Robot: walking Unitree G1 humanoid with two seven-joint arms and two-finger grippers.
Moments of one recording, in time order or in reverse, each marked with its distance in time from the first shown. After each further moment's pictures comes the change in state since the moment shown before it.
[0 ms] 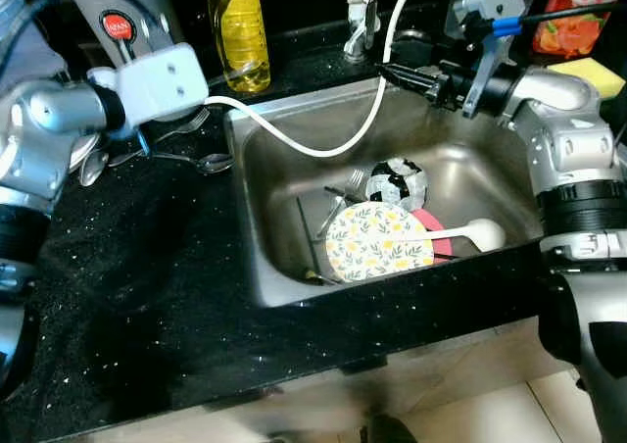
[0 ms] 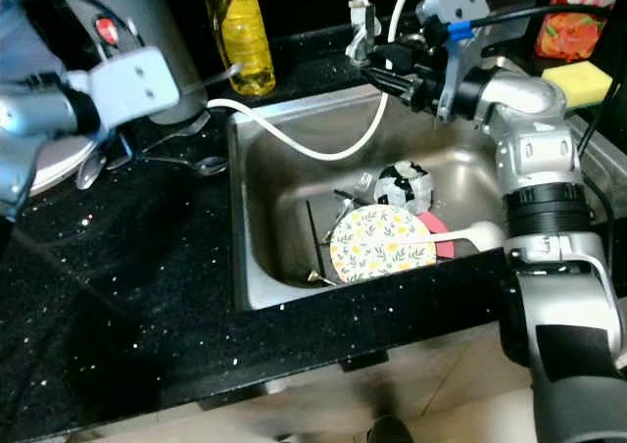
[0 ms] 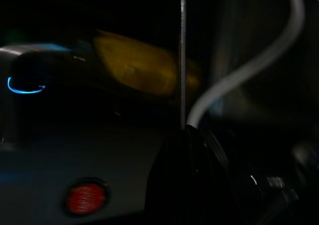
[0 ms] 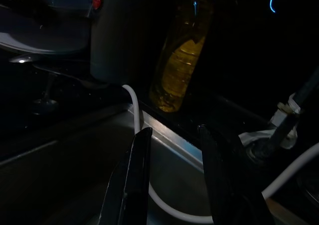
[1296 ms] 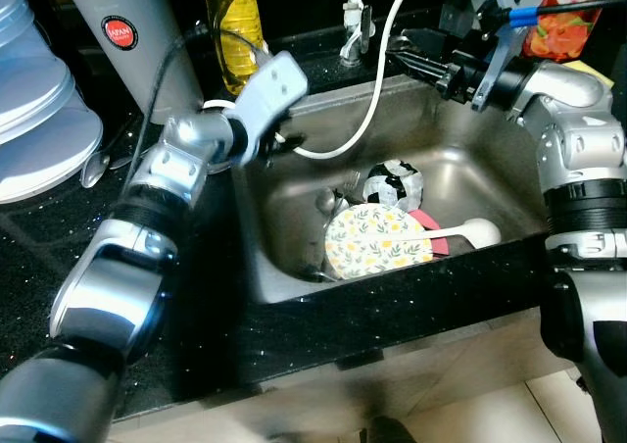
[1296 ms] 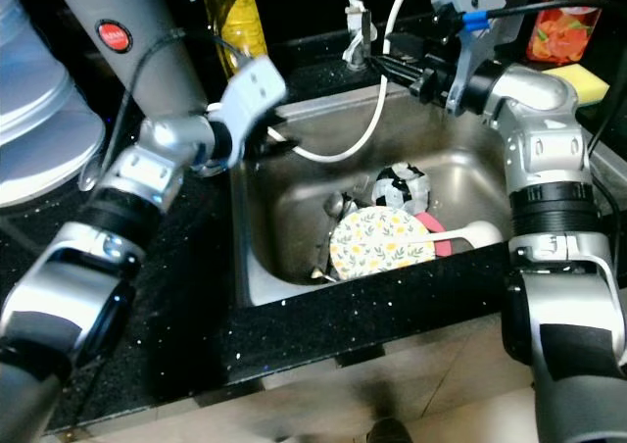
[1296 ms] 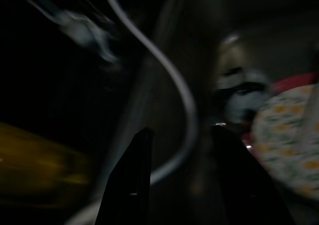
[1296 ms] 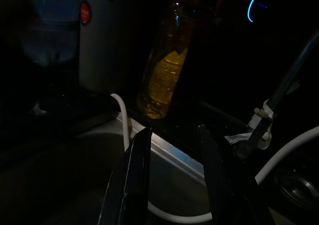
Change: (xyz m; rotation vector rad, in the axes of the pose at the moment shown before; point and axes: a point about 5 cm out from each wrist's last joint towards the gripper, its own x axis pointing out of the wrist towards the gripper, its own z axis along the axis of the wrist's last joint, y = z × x) left arm 0.081 -0.053 0.039 -0.365 -0.181 -0.209; right arm -0.006 -0.005 0.004 0.001 -0.024 -0.043
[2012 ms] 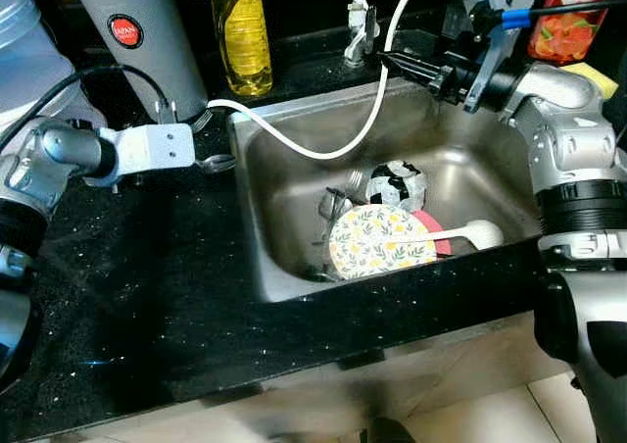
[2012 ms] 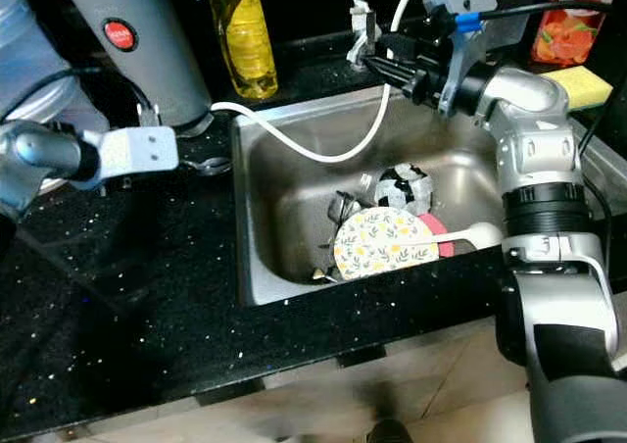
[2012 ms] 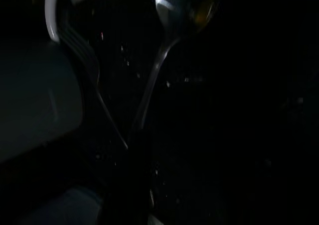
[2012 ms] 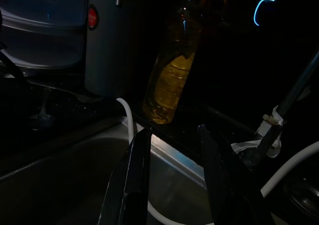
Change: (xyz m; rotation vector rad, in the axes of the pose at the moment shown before) left arm -0.106 0.026 -0.107 0.329 0.603 -0.150; right arm 0.002 0.002 0.001 0.005 -0.012 0.005
